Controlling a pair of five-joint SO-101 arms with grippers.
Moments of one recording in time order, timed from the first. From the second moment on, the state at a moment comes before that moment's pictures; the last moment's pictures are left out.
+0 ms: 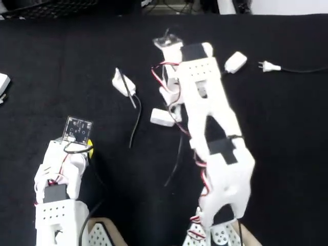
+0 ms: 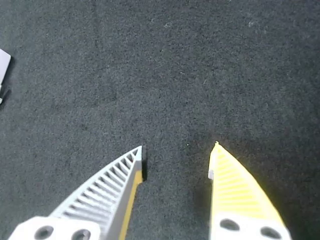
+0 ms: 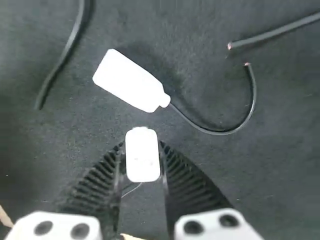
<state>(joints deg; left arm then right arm) -15.0 -81.8 96.8 32.7 -27.4 -15.3 22.0 -27.0 100.7 8.4</state>
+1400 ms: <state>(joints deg) 19.8 -81.5 96.8 11.4 -12.0 -39.5 -25.5 -9.8 95.7 5.0</state>
